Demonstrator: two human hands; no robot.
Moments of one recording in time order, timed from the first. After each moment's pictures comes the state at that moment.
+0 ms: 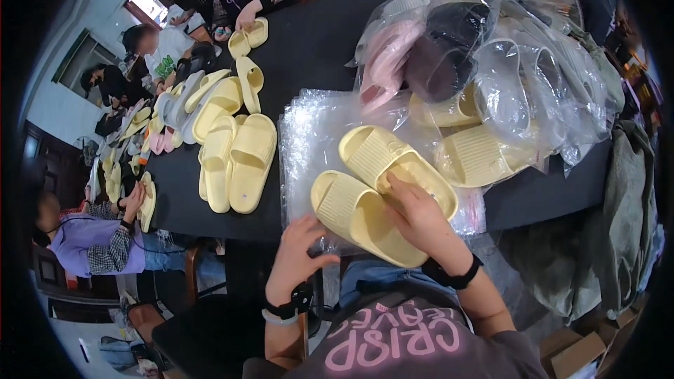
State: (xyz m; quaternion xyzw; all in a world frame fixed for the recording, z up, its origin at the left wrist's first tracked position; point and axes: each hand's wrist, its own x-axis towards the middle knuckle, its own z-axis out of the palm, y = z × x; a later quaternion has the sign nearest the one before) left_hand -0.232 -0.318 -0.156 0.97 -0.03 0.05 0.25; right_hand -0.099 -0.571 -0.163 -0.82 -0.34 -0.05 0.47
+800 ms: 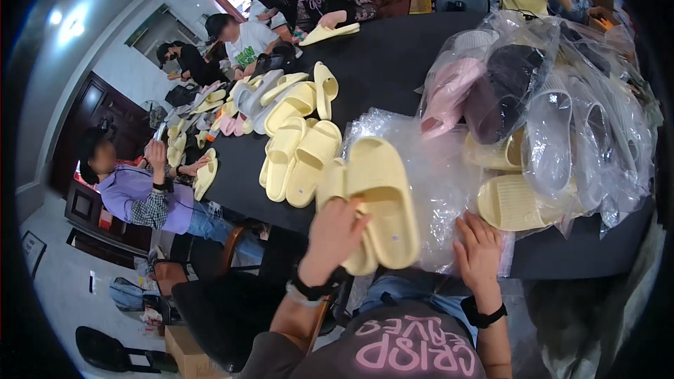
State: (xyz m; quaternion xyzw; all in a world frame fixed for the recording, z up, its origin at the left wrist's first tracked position) left_hand -0.183 -0.352 -0.101 0.99 0.10 0.11 0.07; right_hand -0.092 -0.633 -0.206 -0.87 -0.32 -0.09 0.36
